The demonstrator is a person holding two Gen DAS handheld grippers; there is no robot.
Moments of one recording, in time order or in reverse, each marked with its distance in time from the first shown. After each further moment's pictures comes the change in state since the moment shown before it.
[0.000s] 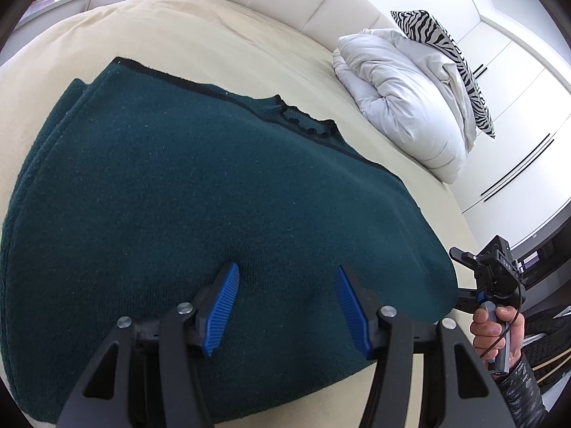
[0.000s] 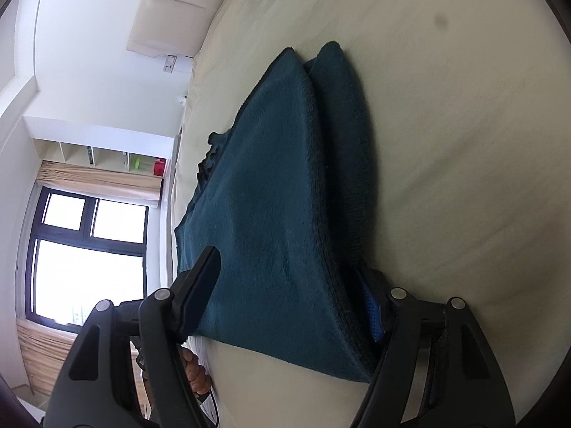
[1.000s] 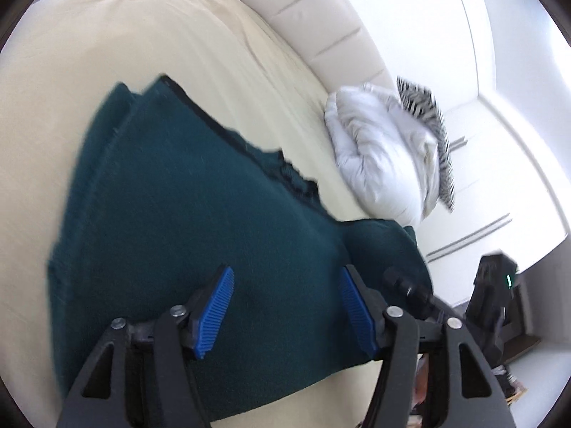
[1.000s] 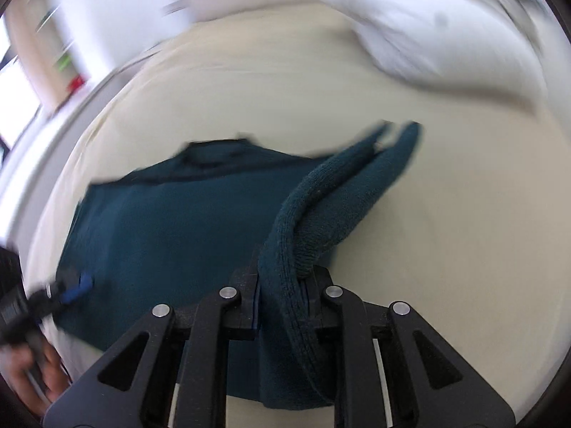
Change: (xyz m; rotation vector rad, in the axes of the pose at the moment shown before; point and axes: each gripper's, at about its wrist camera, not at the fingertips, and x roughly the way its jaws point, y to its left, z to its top) left arm -0.050 0.059 0.030 -0.280 -0.097 -0.256; right arm 0.092 0.223 -0.068 -0.710 -0.150 -0.652
